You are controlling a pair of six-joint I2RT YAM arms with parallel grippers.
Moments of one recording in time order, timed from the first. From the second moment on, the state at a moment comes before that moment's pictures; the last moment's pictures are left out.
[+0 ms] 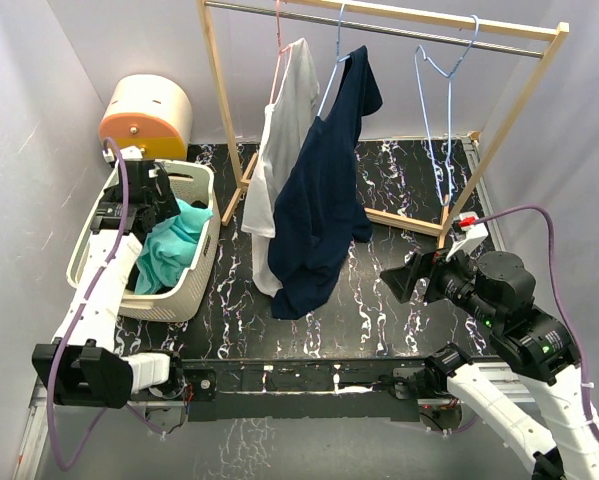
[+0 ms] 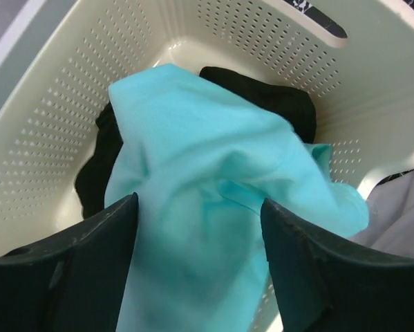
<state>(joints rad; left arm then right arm) -0.07 1.22 1.25 -0.77 -0.40 -0.31 0.49 0.49 0.99 -0.85 -0.10 0.39</state>
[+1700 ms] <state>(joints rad) -0.09 0.83 0.63 -0.05 0.68 -0.49 0.49 1.53 2.02 -0.60 -0.17 0.35</state>
